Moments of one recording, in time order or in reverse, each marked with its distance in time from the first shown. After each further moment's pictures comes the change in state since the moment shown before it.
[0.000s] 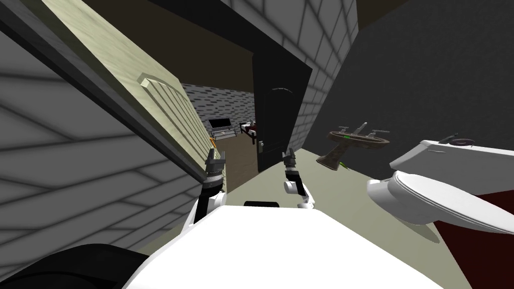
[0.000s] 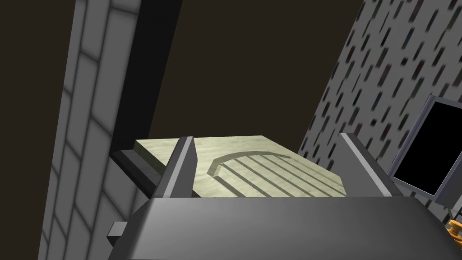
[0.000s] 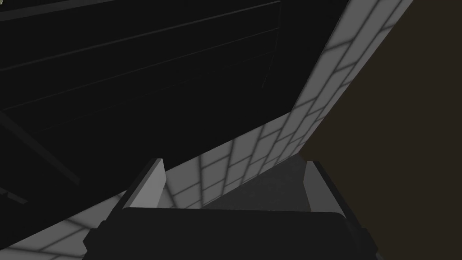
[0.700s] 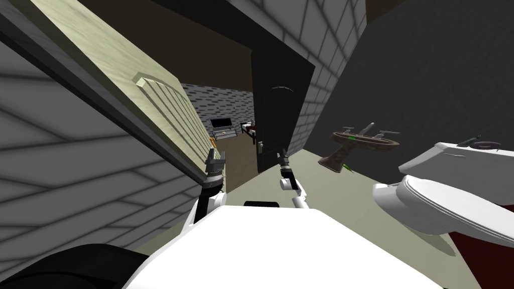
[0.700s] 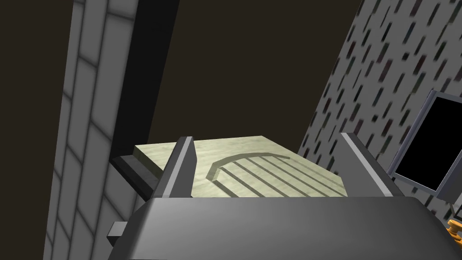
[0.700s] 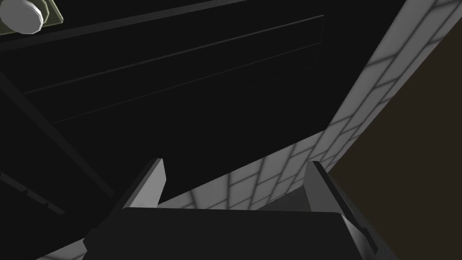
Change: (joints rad) arm -0.113 -0.002 0.028 0.182 0.012 0.006 0.003
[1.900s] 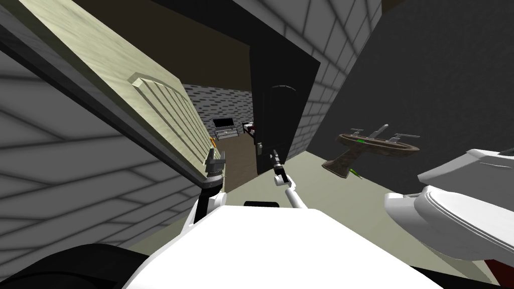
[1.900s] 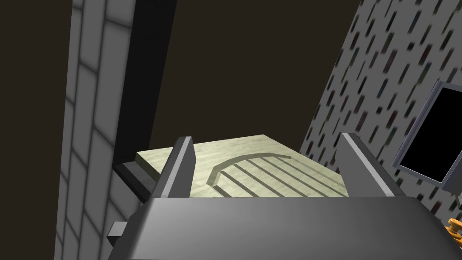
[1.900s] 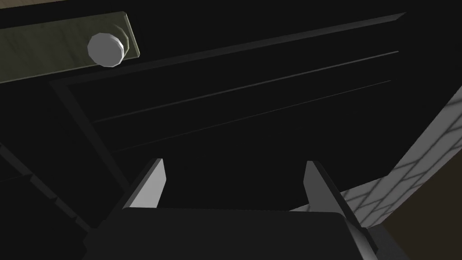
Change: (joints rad) arm -0.200 0.005 0.051 0.320 0.022 0.004 0.004
